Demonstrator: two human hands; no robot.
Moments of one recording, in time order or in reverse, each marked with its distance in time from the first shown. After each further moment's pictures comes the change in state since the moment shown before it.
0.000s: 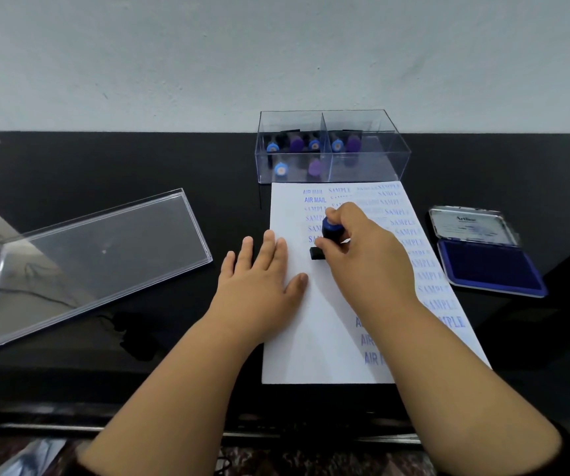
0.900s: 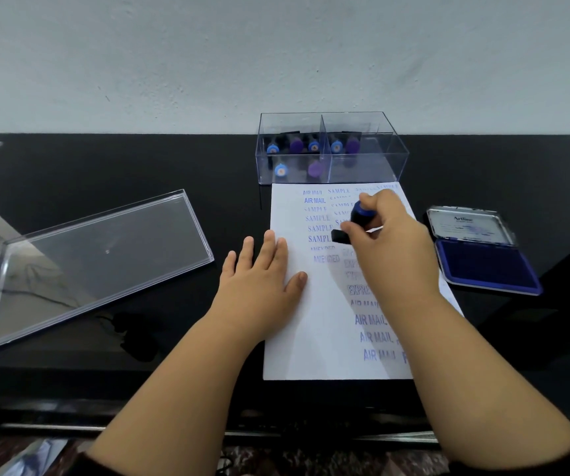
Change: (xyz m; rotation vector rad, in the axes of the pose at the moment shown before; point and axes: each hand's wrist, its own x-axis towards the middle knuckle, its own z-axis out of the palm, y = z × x) left_hand -0.001 -0.001 0.000 0.007 -0.008 0.008; right_hand 0.006 0.010 -0.014 0.139 0.149 0.093
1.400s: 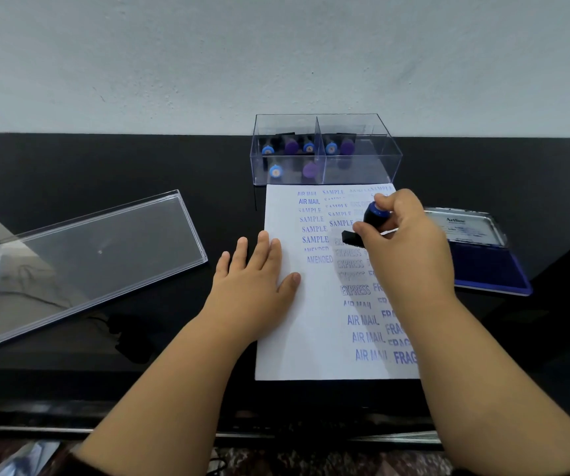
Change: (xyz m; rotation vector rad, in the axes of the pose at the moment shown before) left_hand -0.001 0.001 -0.001 -0.019 0.006 -0.001; right_hand 0.002 0.010 -0.016 0.036 0.028 0.041
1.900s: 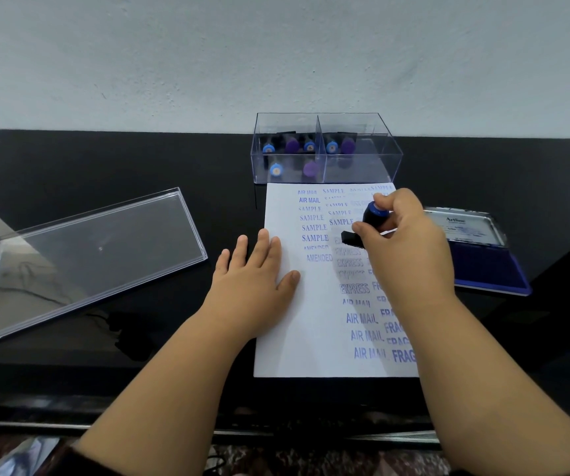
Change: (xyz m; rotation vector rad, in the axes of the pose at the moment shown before) left_hand 0.000 0.000 -0.001 0.006 -0.005 -0.001; right_hand -0.001 -0.001 -0.002 -0.022 -0.014 -0.009
